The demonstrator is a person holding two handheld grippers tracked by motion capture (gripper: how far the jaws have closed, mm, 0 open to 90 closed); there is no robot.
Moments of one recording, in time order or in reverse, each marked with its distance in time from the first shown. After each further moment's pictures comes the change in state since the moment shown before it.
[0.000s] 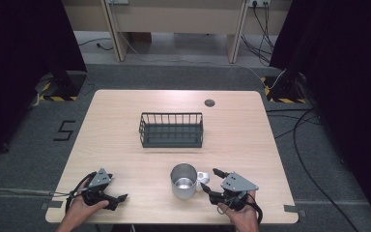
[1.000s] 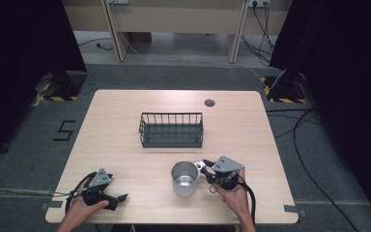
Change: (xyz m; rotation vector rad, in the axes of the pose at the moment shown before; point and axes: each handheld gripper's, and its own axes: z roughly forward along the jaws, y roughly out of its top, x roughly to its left) left arm 0.000 0.000 0.000 0.000 0.000 0.000; right arm -0.032 0.006 0.052 0.082 0.010 -0.071
